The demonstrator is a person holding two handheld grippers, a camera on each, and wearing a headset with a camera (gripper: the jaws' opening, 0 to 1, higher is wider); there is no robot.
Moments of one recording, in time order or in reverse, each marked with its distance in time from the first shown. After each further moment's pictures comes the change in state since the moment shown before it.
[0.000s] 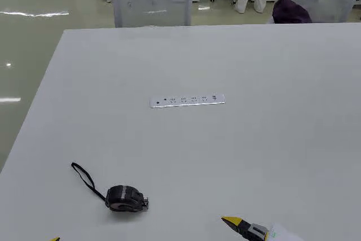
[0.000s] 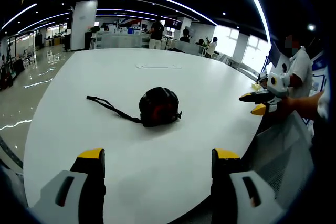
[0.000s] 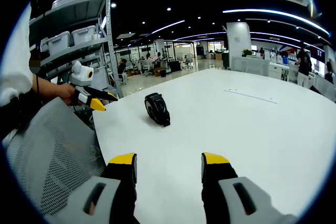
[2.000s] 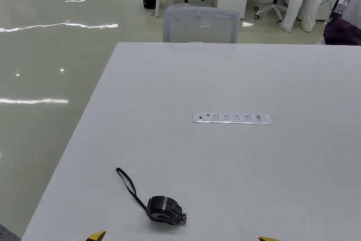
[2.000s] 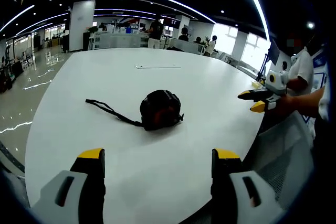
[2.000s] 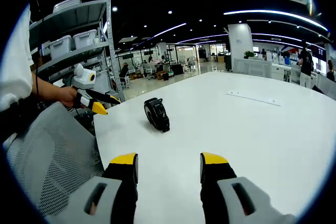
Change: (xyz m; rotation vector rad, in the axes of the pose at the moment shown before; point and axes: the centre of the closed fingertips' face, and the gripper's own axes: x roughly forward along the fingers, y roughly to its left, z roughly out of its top) left arm 0.005 0.003 0.006 0.018 0.009 -0.003; right arm 0.007 -0.006 0.009 0.008 -0.030 0.025
